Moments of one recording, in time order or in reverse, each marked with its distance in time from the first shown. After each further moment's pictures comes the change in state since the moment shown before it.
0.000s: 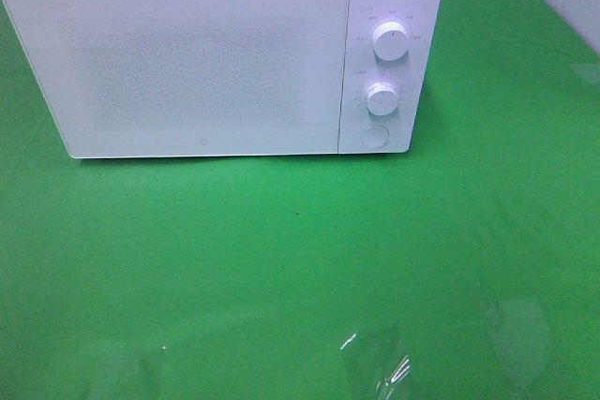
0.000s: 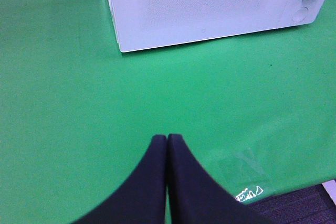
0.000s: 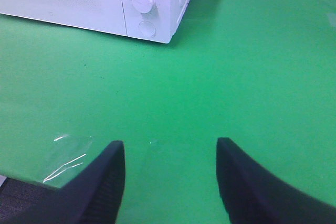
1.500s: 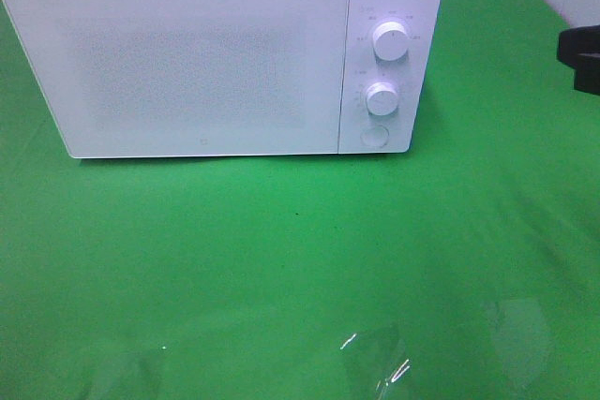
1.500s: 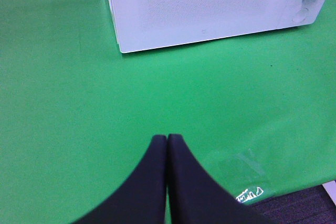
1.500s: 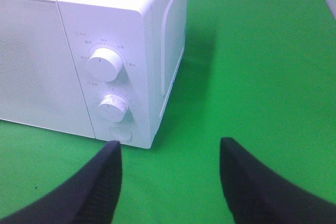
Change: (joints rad) left arm 0.000 -0.001 0.001 0.000 -0.003 0.001; right arm 0.000 0.900 -0.012 -0.097 -0.989 0.079
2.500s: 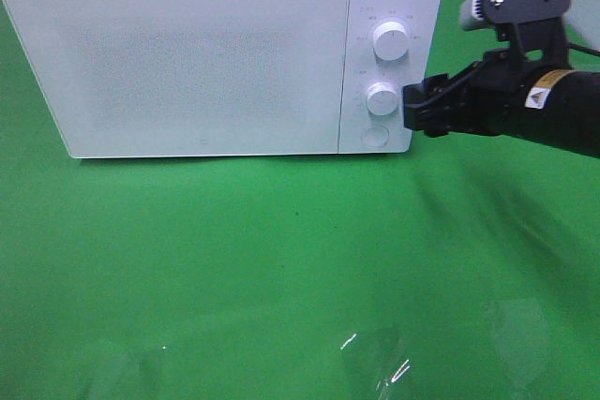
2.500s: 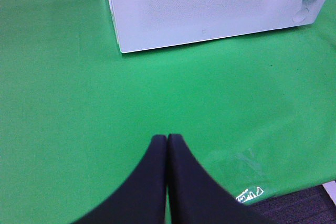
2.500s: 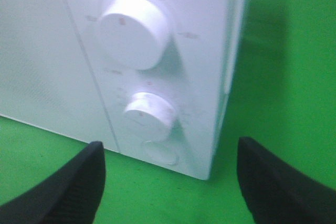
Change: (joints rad) left arm 0.000 0.000 0.000 0.000 -0.001 0.000; right arm 0.104 0.721 -0.098 0.001 -0.562 0.017
